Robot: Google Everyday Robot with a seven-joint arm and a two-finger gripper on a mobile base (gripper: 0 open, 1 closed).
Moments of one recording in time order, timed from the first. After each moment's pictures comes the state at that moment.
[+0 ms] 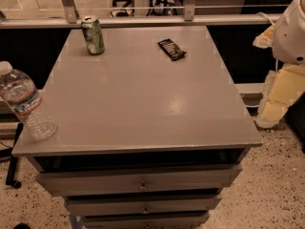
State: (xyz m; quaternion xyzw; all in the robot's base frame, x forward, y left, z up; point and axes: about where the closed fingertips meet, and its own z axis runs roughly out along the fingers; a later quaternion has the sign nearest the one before) arm 0.438 -0.216 0.977 -0.60 0.78 -0.04 0.16
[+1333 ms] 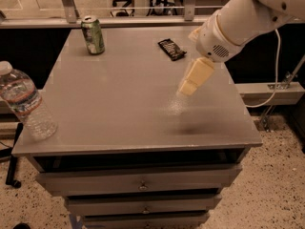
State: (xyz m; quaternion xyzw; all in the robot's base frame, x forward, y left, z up) arm 0.564 -0.099 0.931 -0.60 0.74 0.06 0.31
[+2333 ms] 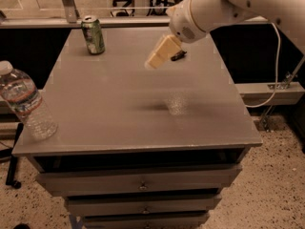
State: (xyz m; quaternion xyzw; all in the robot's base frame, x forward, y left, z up) arm 0.645 -0.035 0.955 -0.56 0.70 0.09 0.42
